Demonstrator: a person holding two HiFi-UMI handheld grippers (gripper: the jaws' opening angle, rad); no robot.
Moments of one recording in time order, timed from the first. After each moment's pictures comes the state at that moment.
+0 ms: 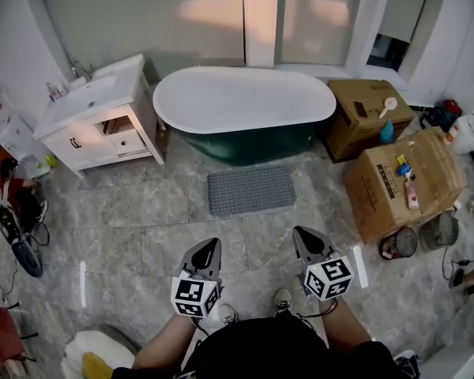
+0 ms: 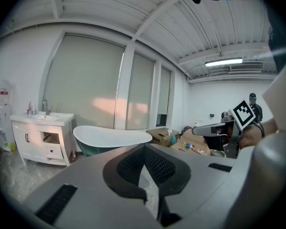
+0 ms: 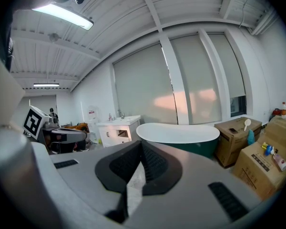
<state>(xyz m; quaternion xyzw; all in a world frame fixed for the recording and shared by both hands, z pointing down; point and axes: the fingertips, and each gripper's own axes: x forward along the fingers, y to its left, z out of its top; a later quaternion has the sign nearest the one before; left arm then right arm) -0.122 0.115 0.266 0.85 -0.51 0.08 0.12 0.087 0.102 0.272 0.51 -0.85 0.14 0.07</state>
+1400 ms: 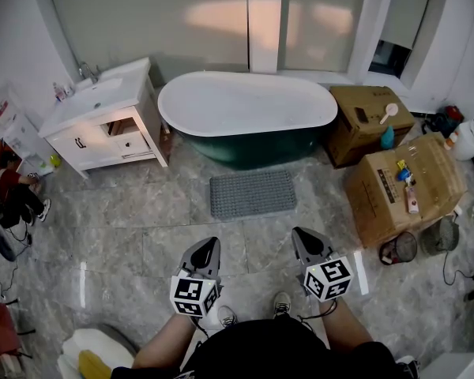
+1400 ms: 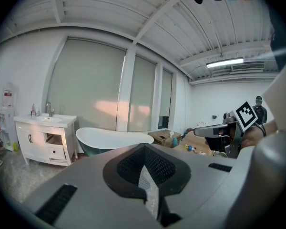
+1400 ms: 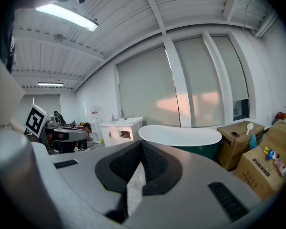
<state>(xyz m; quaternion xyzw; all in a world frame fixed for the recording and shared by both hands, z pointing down) -0.123 0.129 0.253 0.84 -0.52 0.08 0.11 0.086 0.115 0.259 0.50 -0.86 0.12 0.06</state>
